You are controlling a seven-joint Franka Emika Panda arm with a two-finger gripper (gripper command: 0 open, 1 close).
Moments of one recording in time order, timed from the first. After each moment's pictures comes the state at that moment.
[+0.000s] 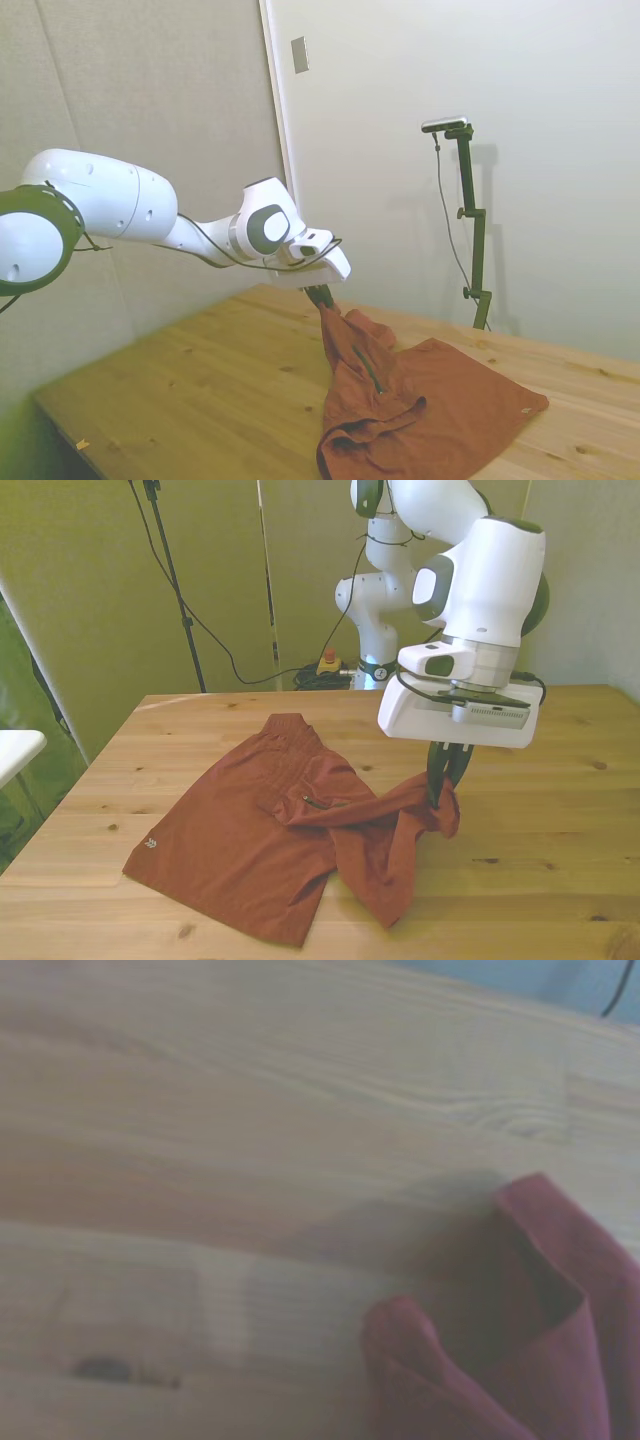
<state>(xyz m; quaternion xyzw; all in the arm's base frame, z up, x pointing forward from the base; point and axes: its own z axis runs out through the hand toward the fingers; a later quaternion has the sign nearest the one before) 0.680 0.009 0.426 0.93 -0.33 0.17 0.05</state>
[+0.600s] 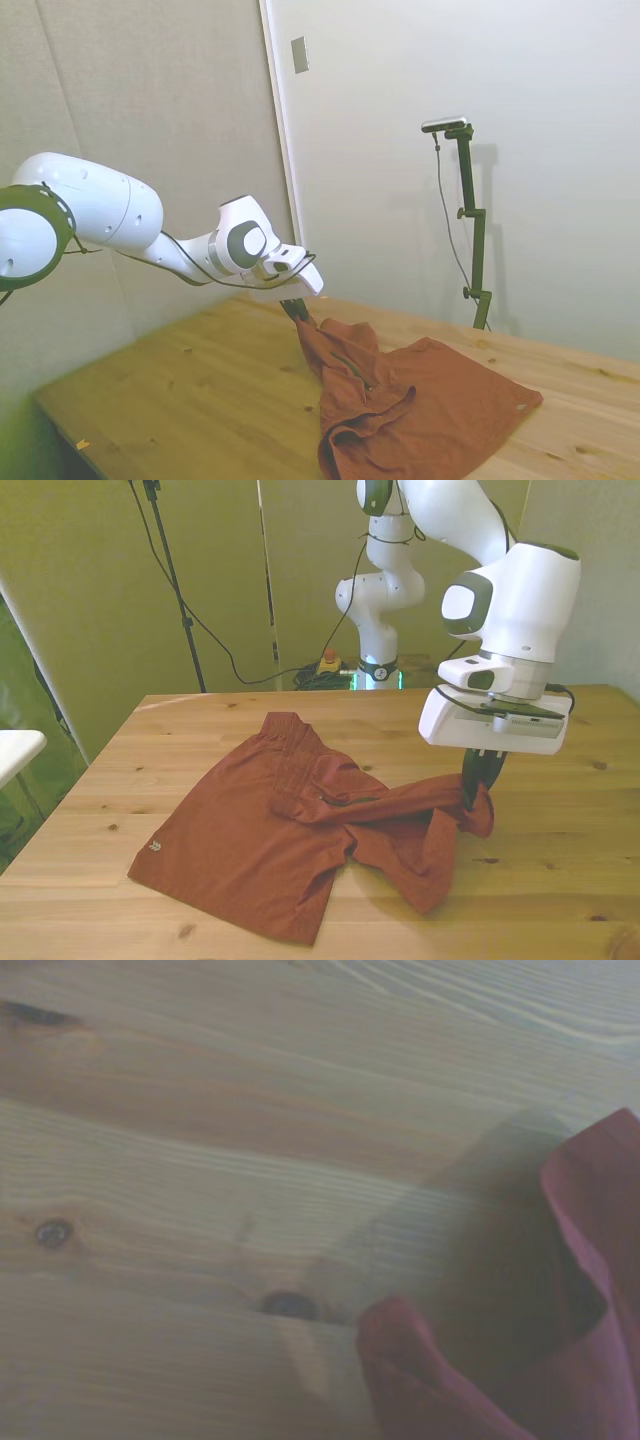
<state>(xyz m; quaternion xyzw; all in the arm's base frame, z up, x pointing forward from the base) 0.666 0.065 0.397 0.93 -0.33 0.17 0.05</state>
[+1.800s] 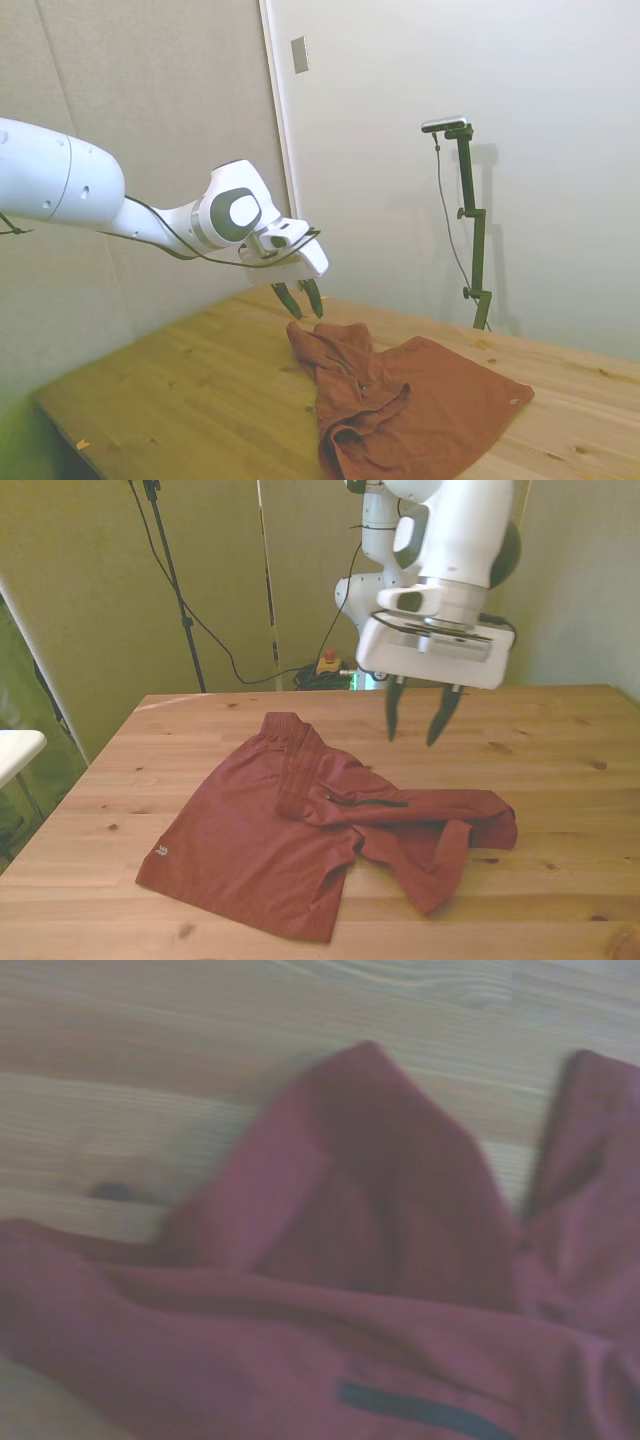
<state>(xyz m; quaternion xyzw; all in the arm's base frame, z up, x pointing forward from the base) 0.601 -0.046 0.481 0.91 -0.37 0.16 0.06</state>
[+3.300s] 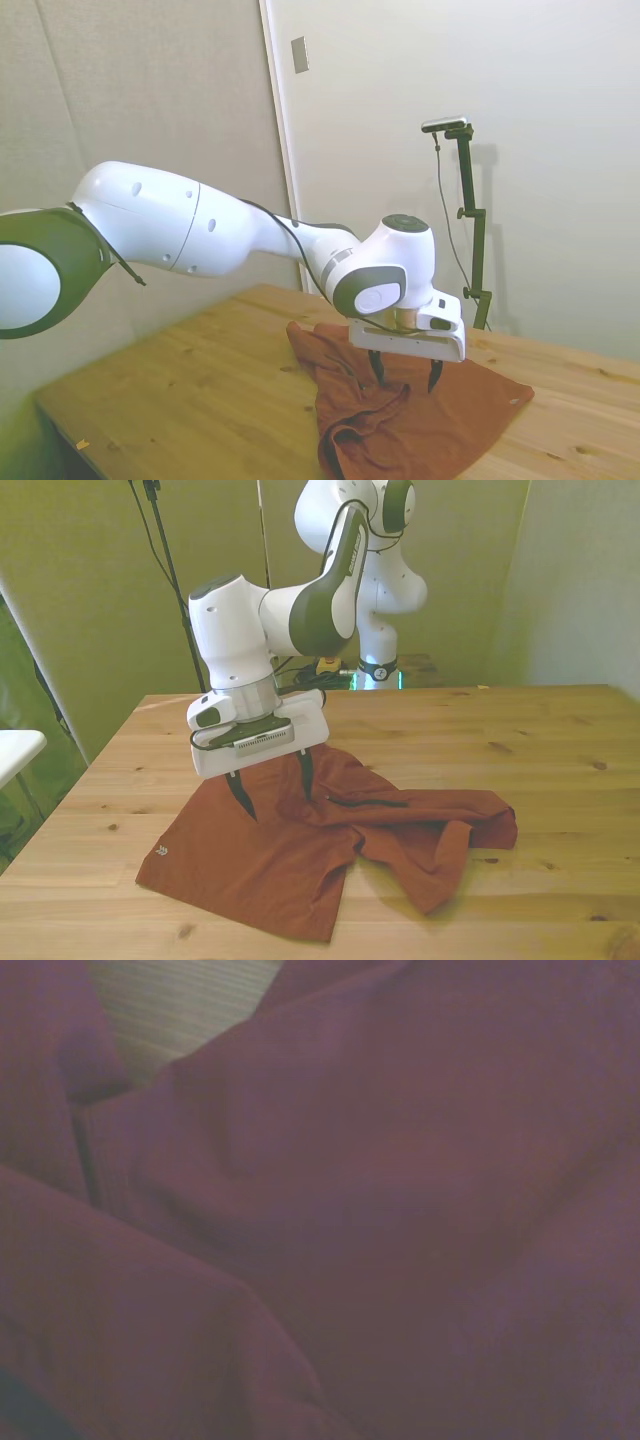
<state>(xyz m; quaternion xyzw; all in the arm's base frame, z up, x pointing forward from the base) 0.632 -0.274 0.368 0.96 -0.24 0.08 -0.09</state>
